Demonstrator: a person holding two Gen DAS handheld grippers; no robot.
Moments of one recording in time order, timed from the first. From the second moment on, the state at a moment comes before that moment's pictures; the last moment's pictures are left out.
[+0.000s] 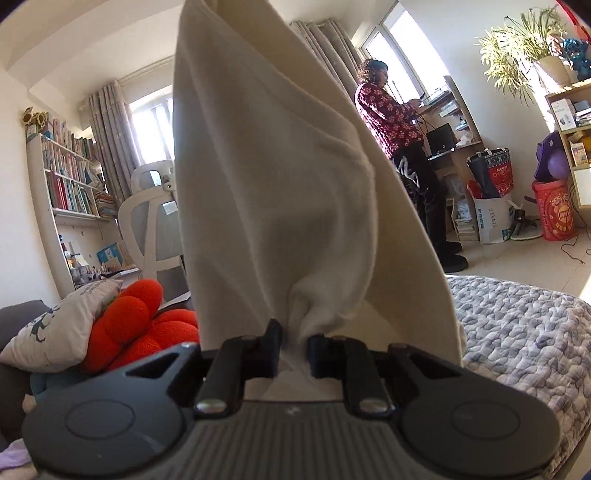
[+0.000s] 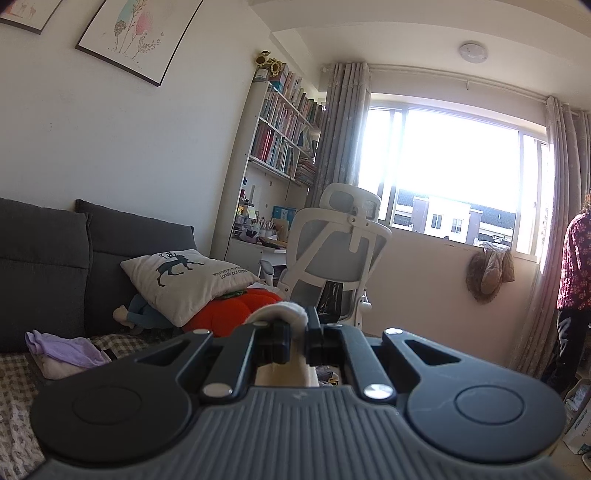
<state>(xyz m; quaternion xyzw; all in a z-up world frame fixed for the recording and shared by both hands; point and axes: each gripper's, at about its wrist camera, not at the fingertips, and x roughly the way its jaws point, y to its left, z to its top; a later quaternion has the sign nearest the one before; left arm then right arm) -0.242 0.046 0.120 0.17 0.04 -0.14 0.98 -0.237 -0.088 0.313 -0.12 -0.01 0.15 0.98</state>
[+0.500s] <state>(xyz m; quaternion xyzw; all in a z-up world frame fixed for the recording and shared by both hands) -0.197 0.187 0.284 0.02 0.01 -0.11 0.99 -0.210 -0.107 0.285 -0.23 -0.01 0.06 0.97</state>
